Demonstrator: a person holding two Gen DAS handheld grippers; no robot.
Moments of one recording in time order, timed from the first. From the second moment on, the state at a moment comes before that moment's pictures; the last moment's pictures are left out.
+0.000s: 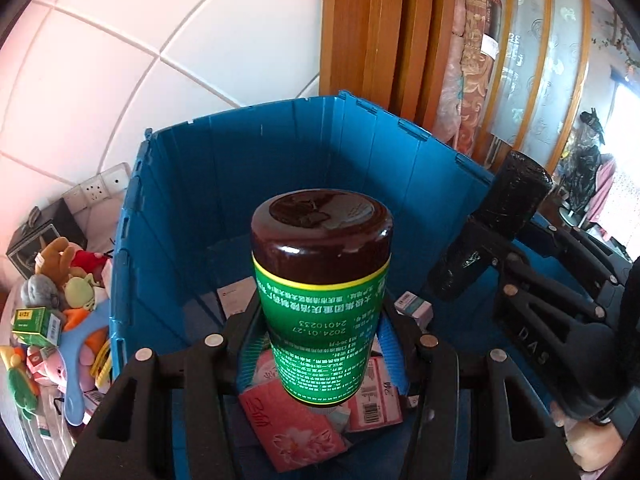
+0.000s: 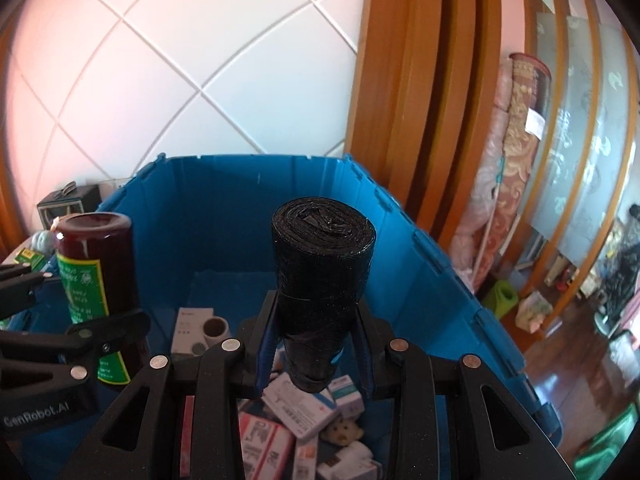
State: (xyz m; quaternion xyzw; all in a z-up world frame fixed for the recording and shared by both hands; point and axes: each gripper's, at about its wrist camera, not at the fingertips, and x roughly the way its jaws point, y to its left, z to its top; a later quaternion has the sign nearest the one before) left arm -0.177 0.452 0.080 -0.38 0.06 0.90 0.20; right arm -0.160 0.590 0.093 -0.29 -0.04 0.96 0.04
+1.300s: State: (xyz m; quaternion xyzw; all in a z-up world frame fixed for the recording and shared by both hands) left arm -0.095 0.251 0.119 -0.19 -0.05 0.98 0.08; right arm -0.082 0.523 0.143 -0.16 0.05 0.98 -0.08
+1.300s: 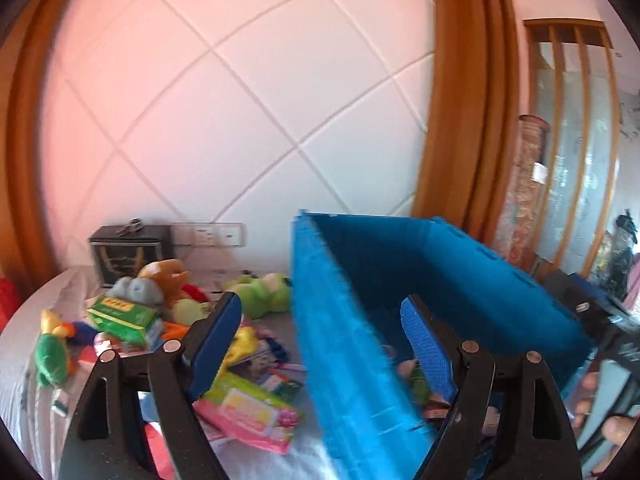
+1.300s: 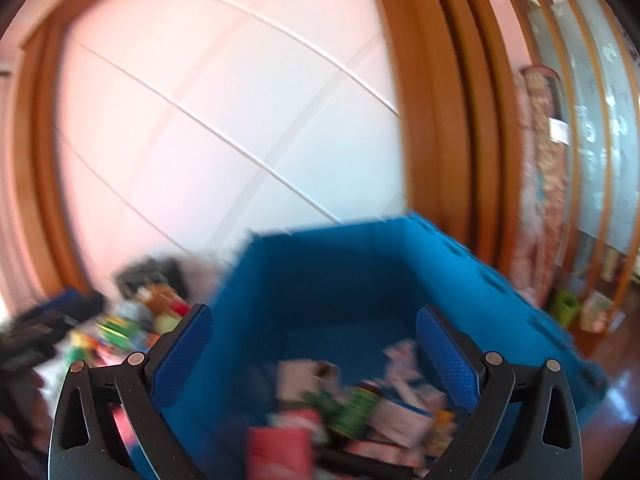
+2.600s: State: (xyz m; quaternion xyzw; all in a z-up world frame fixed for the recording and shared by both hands) left arm -0.135 -0.190 -0.179 -0.48 -0.07 0.86 -0.16; right arm -0.160 0.227 -0.082 -0.44 -0.03 0.89 -0.13
